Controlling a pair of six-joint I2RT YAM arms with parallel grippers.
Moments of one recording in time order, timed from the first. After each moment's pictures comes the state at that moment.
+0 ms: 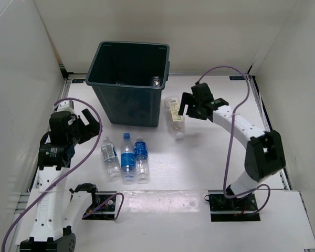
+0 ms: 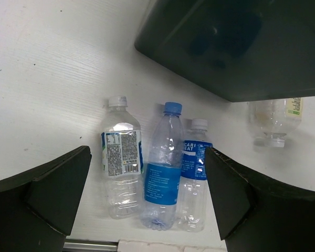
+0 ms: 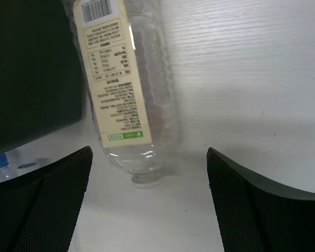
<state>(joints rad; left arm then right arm) -0.01 0.78 1.05 -0.89 0.00 -0.45 0.46 1.59 1.24 -0.48 0.08 0.53</state>
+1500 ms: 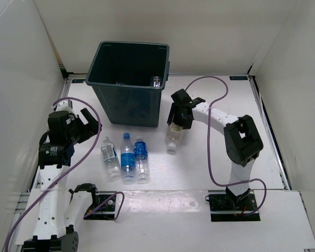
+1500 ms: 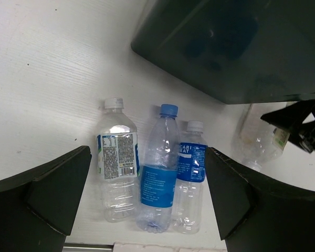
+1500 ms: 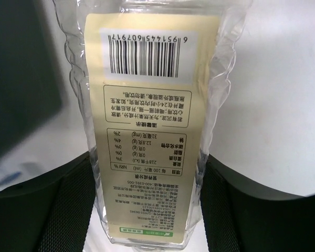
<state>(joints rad) 0.04 0.78 1.04 -0.86 0.07 -0.45 0.59 1.91 1.43 -0.63 0.09 0.74</state>
